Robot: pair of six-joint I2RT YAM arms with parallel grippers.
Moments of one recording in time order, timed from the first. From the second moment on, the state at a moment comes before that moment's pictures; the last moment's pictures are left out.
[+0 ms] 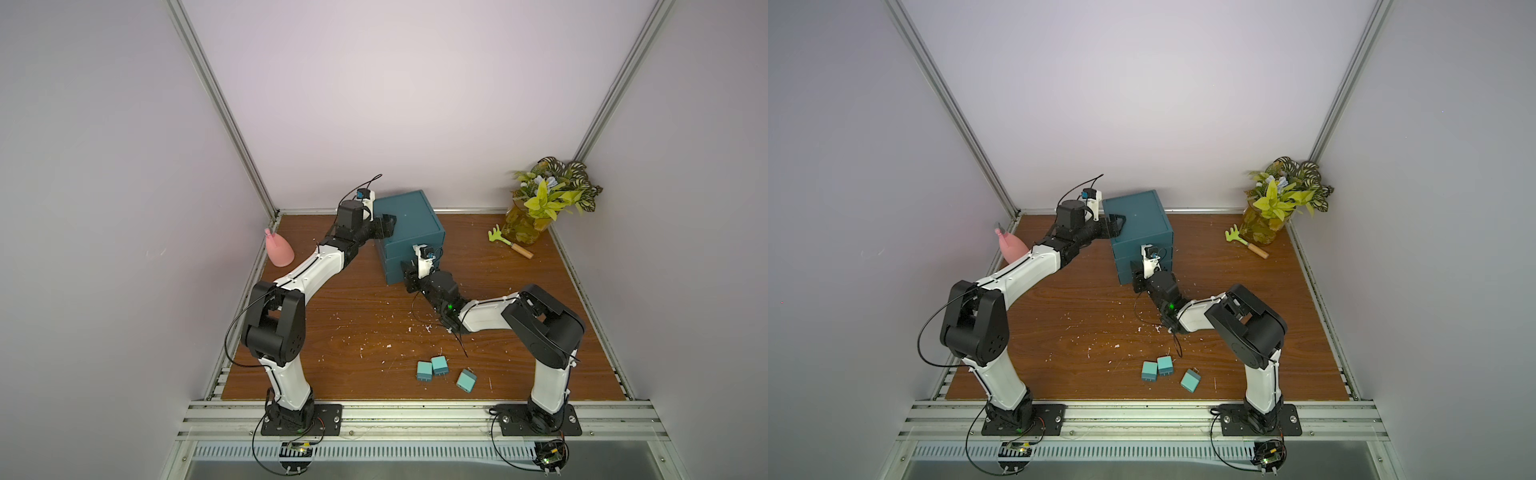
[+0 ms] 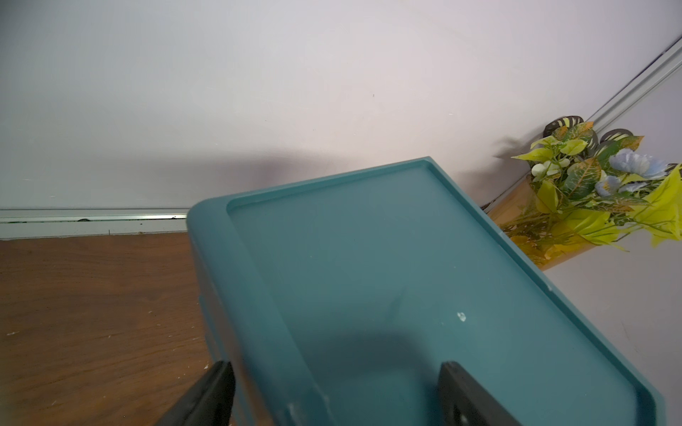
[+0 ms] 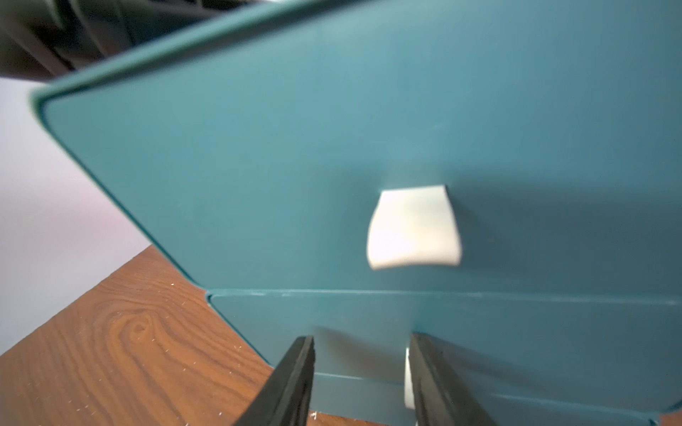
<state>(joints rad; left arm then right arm) -0.32 1.79 1.37 0.05 0.20 -0.32 0.78 1.88 0.85 0.91 0.27 0.28</state>
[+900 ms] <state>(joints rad) -0.32 1.79 1.37 0.05 0.19 -0.32 0.70 1.75 0.83 0.87 0.19 0.25</state>
